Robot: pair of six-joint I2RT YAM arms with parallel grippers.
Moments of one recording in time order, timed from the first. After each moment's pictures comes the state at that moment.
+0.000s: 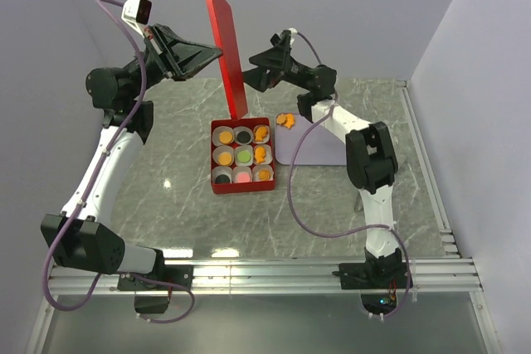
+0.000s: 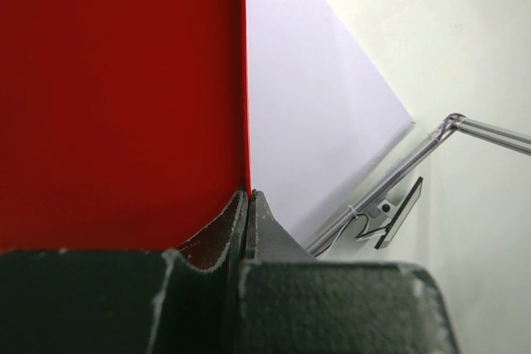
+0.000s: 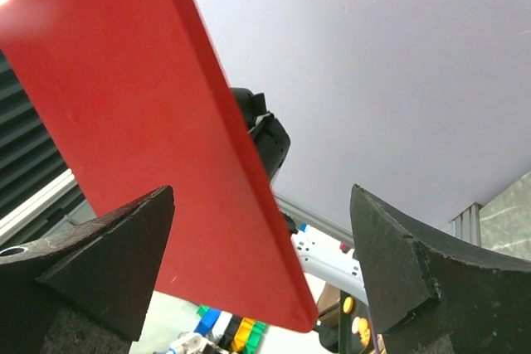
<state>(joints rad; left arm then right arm) -0.17 1.37 1.43 0.82 0.90 -1.63 0.41 2.20 1.76 1.28 -0.94 2.04</state>
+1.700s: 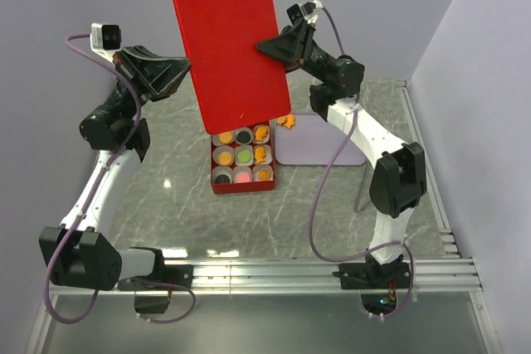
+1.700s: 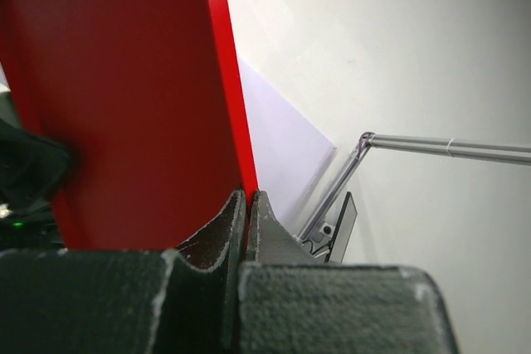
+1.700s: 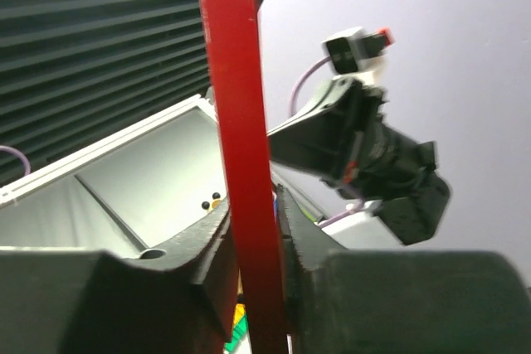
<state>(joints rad) -0.11 1.27 1.17 1.30 0.72 -1.91 0.46 1.89 1.72 1.24 -0.81 2.02</state>
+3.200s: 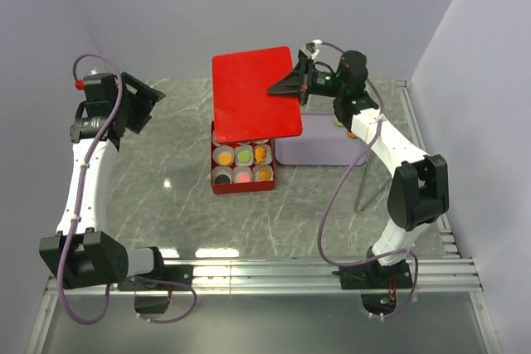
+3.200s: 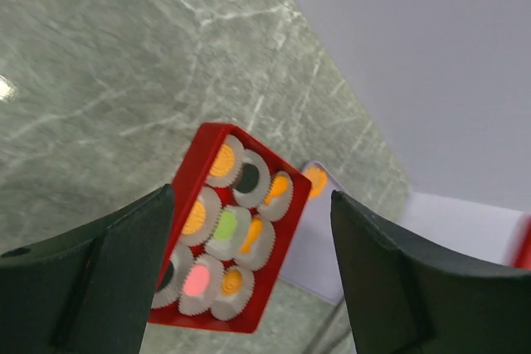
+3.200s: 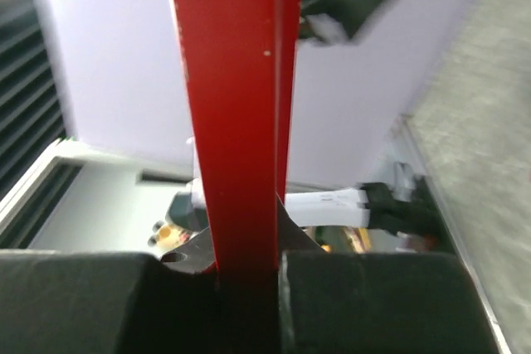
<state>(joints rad) 0.12 1.28 1.33 -0.59 0.15 -0.91 0.30 1.70 1.42 0.46 -1.12 1.53</state>
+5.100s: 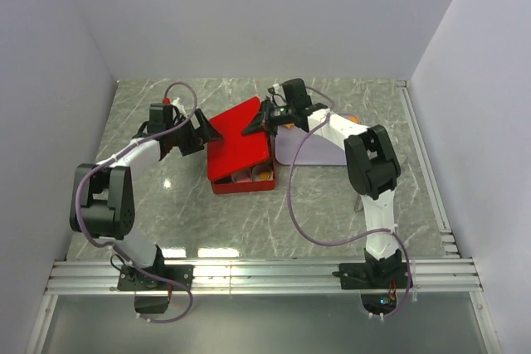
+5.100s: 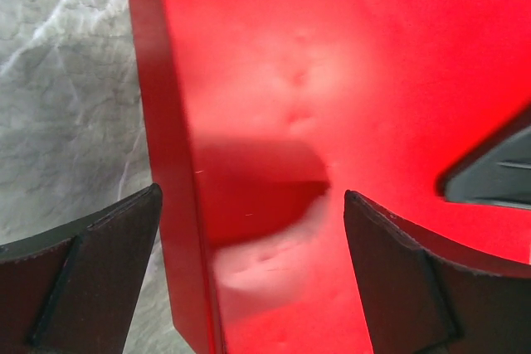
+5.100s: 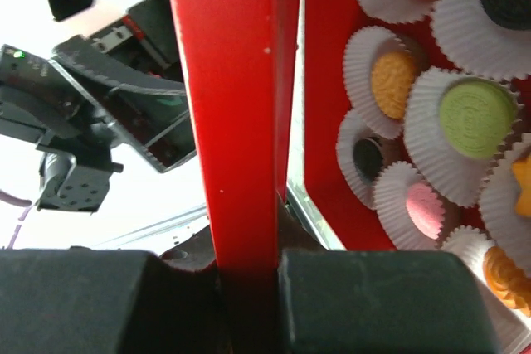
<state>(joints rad) -0.08 1.61 0.97 -0.08 0.48 -0.57 0.46 2.13 1.61 -0.12 -0.88 1.00</state>
